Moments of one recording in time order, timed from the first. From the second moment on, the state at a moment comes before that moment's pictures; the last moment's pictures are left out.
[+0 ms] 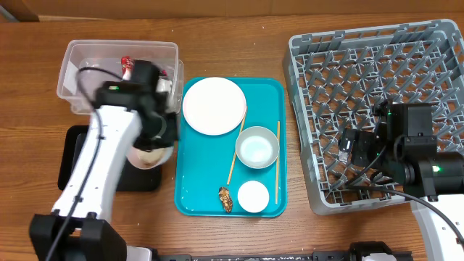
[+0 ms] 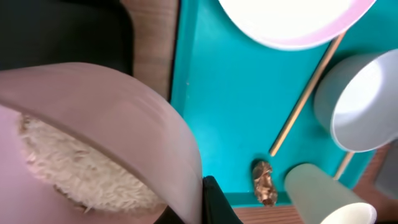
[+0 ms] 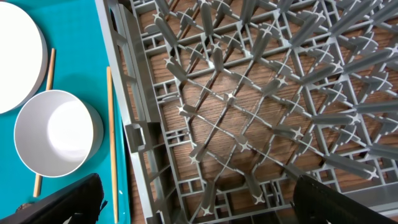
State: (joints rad) left arm -0.06 1.59 1.36 -1.26 0.20 -0.21; right arm 0.04 1.06 1.11 -1.14 -0.02 0.22
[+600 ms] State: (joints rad) left arm 0.53 1.66 1.08 -1.13 0.96 0.30; right arm 0.04 1.06 1.11 -1.14 -0.02 0.22
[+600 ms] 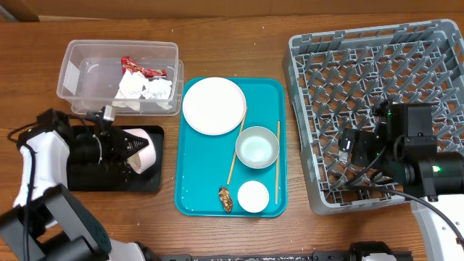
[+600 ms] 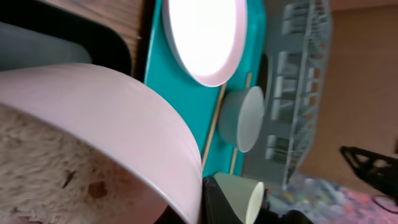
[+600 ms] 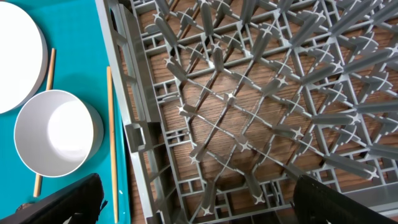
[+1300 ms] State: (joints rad) left arm 0.70 1.77 1.07 -1.20 1.21 0.39; right arm 0.04 1.06 1.11 -1.14 -0.02 0.22
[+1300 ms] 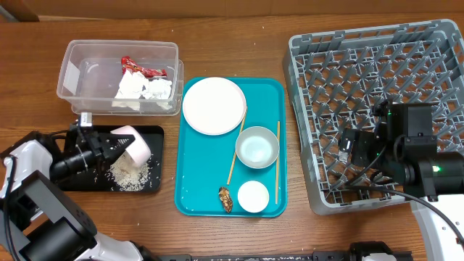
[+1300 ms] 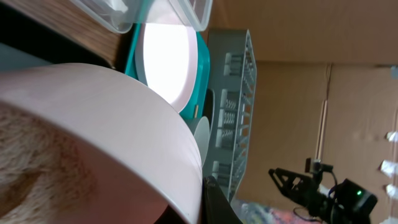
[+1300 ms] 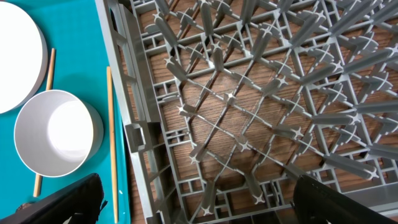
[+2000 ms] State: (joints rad) left arm 0.75 1.77 1.07 -1.11 1.26 0.42; right arm 0.04 1.06 1.11 -1.15 -0.02 0.22
